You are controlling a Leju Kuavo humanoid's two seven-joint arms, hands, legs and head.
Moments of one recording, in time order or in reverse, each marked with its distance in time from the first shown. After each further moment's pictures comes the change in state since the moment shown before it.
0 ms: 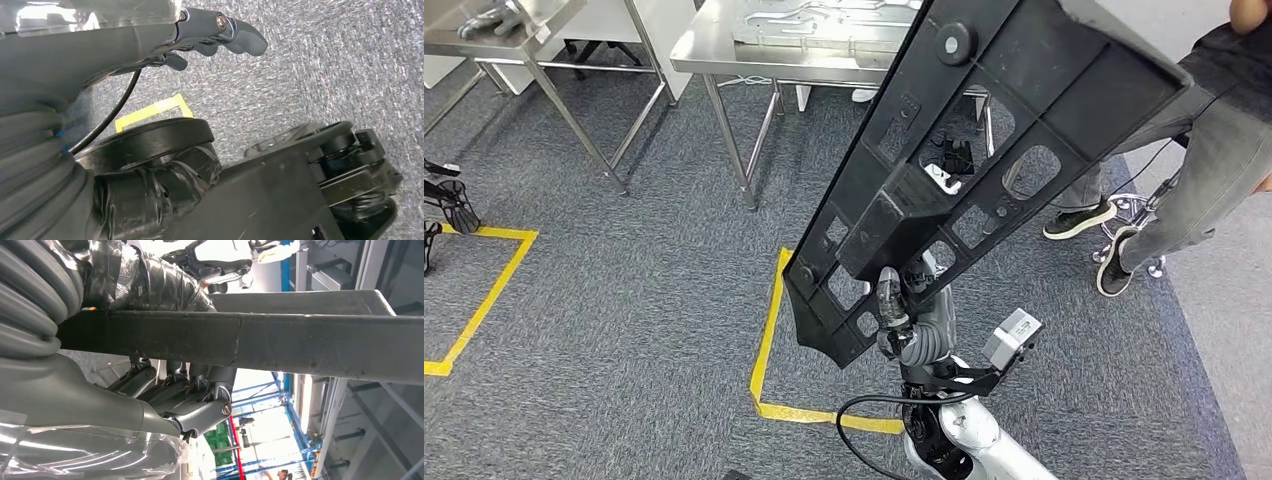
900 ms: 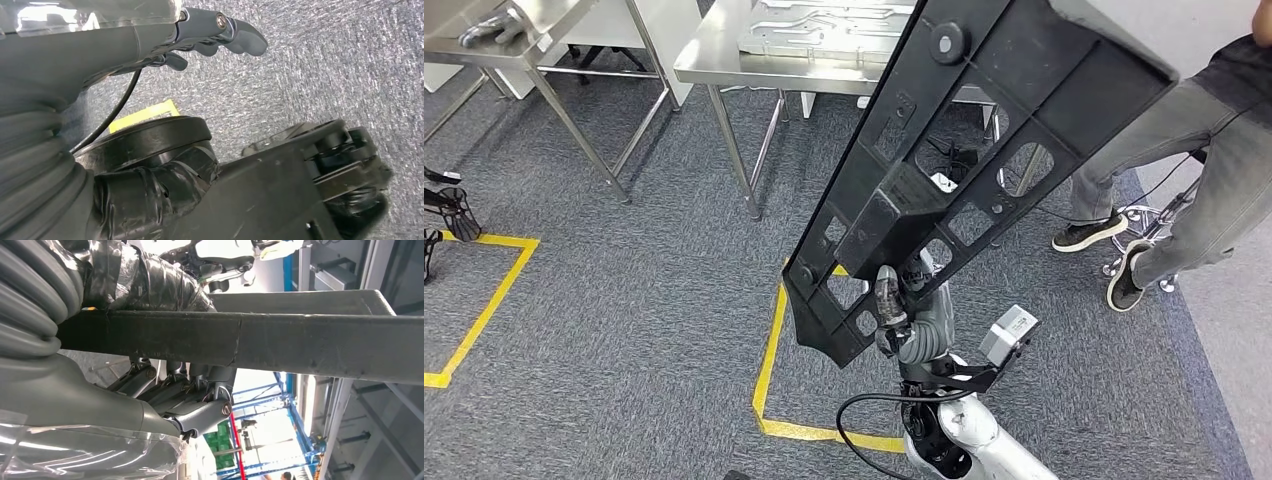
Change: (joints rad) left arm 0.000 0.000 0.000 0.000 0.000 -0.005 -0.006; right arm -0.005 0.000 0.000 0.009 -0.003 0.000 0.007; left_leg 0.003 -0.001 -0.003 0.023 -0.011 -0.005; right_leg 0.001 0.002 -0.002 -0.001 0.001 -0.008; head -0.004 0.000
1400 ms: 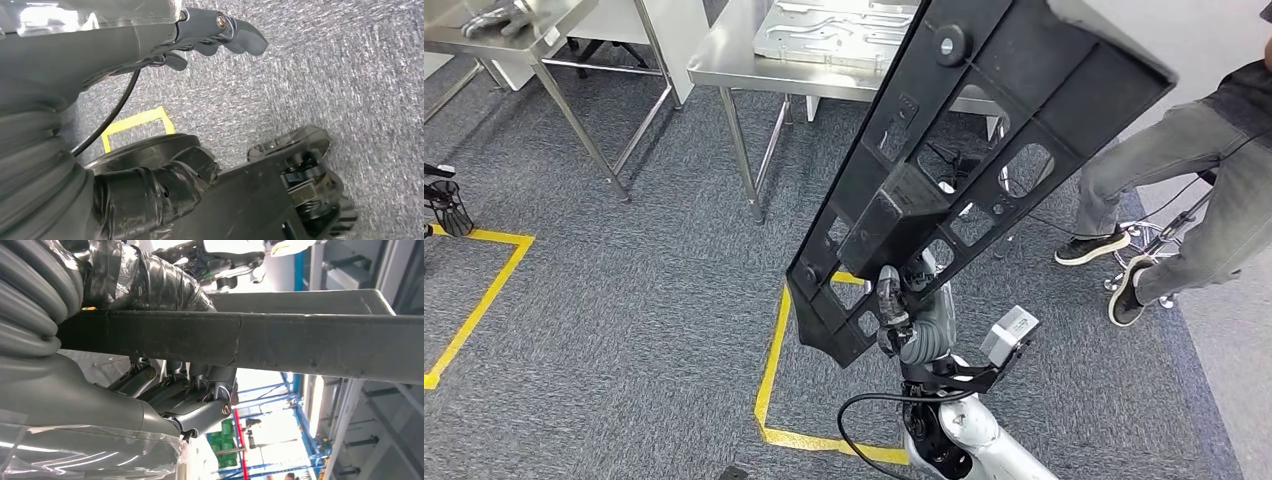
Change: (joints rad) left arm -0.002 0.000 0.000 0.000 0.004 -0.003 -0.006; right arm 0.000 -0.001 0.000 0.008 -0.002 -0.011 0.000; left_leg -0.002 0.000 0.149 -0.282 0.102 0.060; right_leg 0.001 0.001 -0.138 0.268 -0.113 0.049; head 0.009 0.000
